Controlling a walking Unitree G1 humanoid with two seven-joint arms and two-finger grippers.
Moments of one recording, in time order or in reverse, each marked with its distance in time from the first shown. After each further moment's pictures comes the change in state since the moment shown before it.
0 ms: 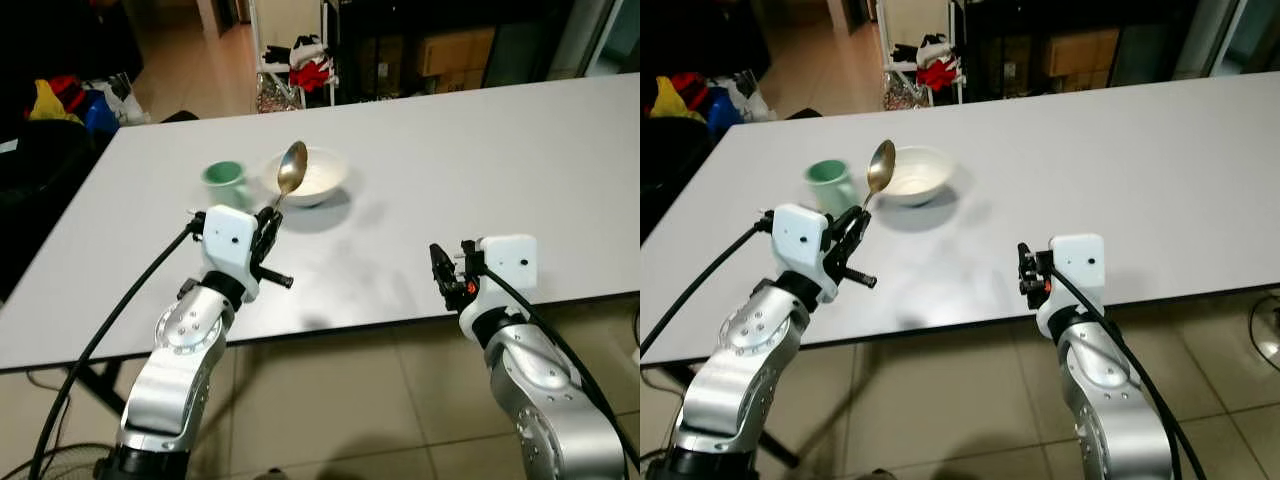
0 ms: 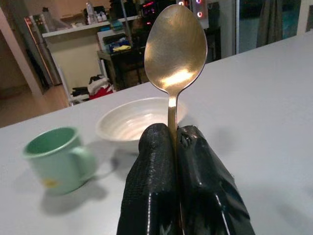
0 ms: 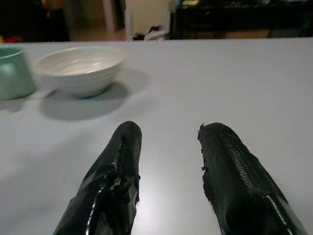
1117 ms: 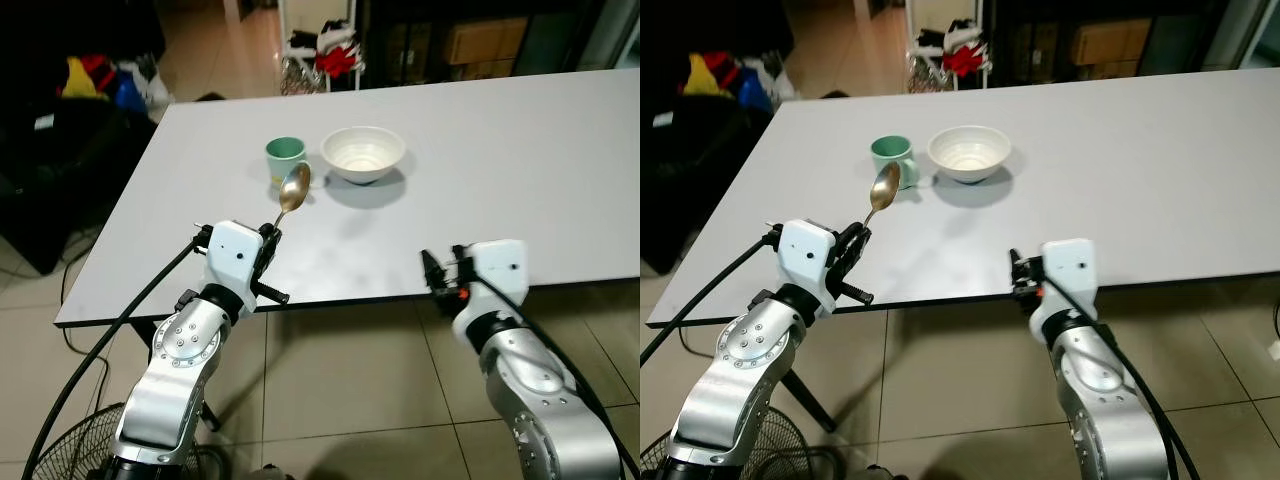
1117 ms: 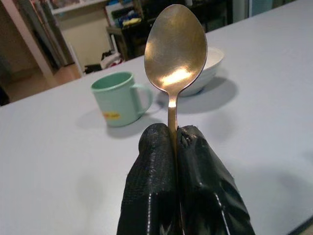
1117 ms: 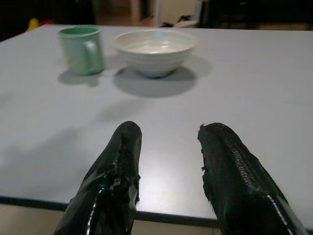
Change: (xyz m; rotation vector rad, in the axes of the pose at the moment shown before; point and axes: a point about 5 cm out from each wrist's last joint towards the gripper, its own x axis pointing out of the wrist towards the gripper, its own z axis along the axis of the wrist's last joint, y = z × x) left arm -0.008 -0.002 -0.014 0.067 0.073 -0.024; right arm -0.001 0.006 -0.004 -0.041 0.020 0.061
